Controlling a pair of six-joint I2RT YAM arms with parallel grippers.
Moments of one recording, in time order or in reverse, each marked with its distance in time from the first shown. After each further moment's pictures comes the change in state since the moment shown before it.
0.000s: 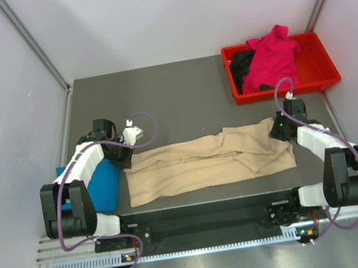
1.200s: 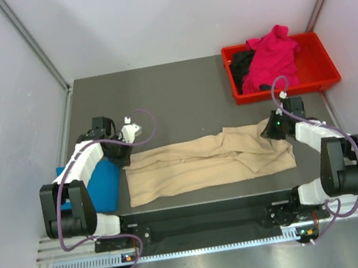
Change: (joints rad) left arm 0.000 0.002 0.025 0.006 -0.021 -0.031; right arm -0.011 0.092 0.025 0.051 -0.195 -0.028
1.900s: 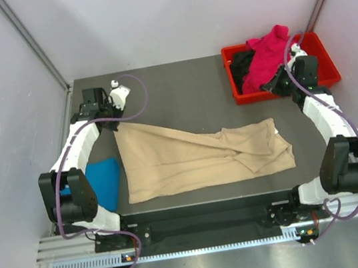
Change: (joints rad) left arm 0.000 0.132 0.327 0.205 -0.133 -0.083; right arm -0.037 0.028 0.425 -0.013 -0.052 -0.006
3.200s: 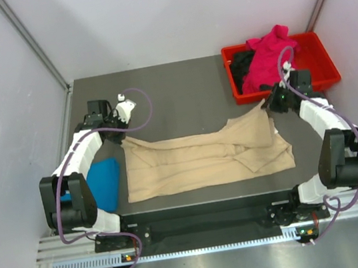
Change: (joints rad) left arm -0.010 -0.058 -0.164 0.005 0.057 0.033; right arm -0.002 0.041 -0.153 -0.093 -0.041 -0.040
